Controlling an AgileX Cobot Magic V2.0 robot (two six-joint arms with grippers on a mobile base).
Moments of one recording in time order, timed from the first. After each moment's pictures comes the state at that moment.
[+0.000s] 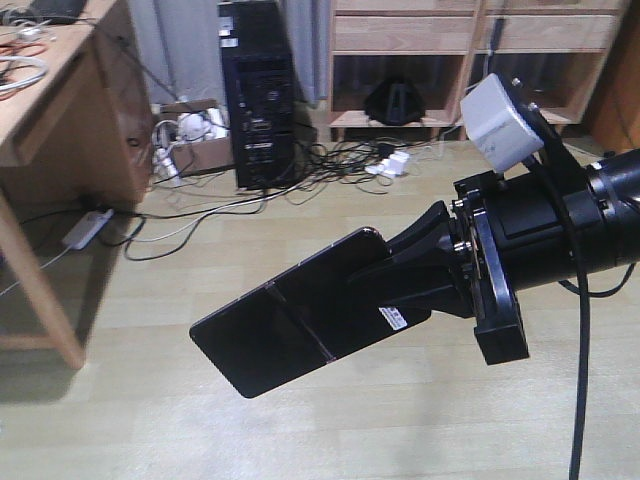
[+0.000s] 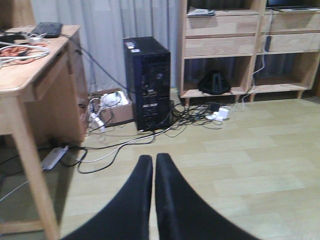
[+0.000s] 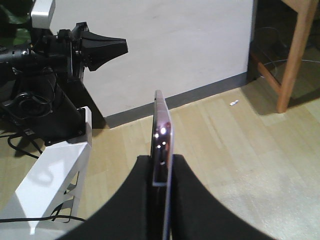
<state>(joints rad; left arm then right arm) -0.04 -0.02 0.03 -0.14 0.23 0.14 0.24 1.30 -1.09 1.09 1.22 -1.23</state>
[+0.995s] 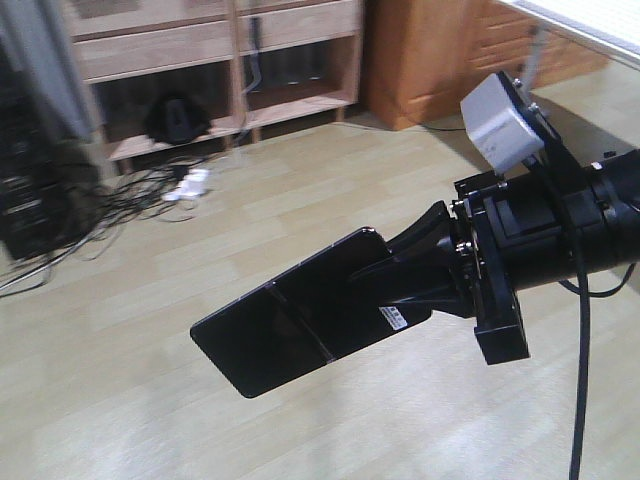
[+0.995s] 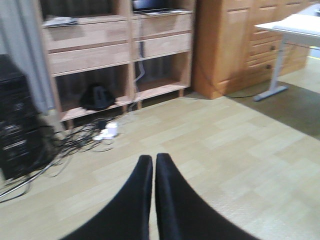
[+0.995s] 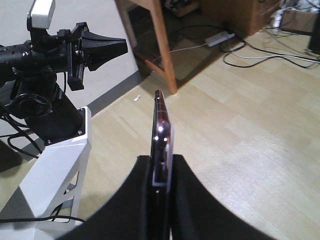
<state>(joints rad) -0.04 -0.02 0.03 -0.14 0.23 0.14 0.24 1.30 -1.09 1.09 1.22 -1.23</state>
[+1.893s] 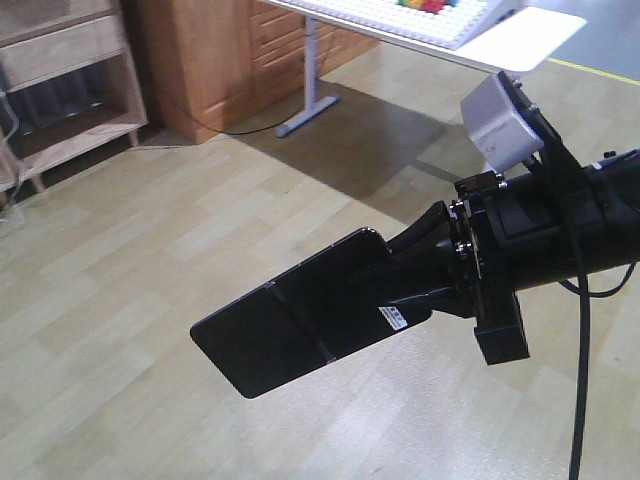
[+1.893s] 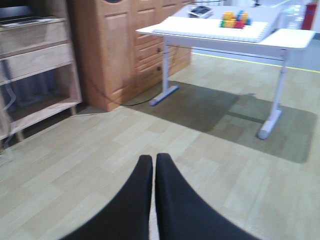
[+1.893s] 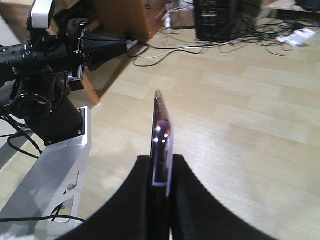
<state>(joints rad) -0.04 -0.02 0.03 -0.14 0.23 0.14 0.24 1.30 -1.09 1.09 1.22 -1.23</state>
